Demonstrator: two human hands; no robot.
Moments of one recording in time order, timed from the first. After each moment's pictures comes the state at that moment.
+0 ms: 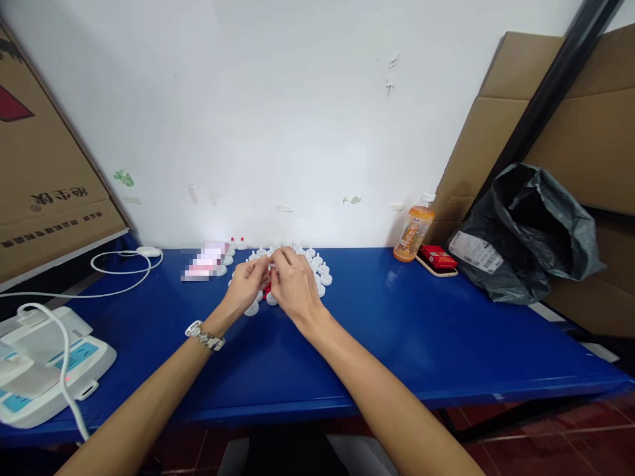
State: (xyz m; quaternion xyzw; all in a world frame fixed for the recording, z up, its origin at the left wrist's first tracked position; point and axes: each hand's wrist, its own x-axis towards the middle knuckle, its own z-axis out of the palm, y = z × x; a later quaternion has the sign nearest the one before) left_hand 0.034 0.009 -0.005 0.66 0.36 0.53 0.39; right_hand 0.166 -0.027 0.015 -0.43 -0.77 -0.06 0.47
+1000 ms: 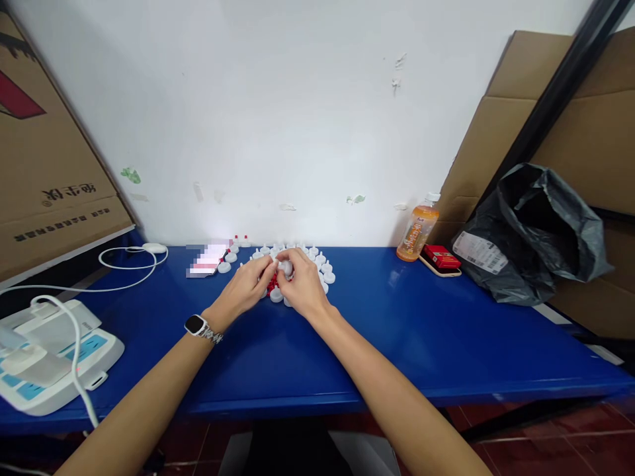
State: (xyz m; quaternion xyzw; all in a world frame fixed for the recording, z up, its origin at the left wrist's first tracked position) left_hand 0.015 -0.010 0.012 0.85 0.38 0.37 0.08; right_hand 0.172 -0.028 0.009 -0.41 -0.73 0.10 0.53
